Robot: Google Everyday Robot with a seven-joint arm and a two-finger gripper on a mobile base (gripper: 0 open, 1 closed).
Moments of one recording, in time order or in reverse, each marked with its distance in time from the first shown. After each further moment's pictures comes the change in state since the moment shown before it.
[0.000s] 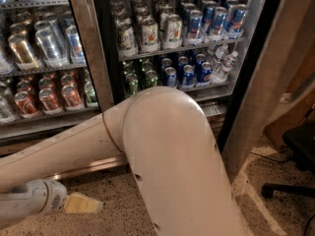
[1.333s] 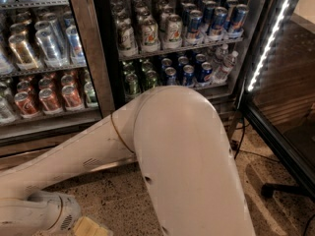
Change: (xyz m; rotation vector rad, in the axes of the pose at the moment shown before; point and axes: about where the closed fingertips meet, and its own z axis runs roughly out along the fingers) arm 0.042 -0.063 0.016 0.151 0.123 0.218
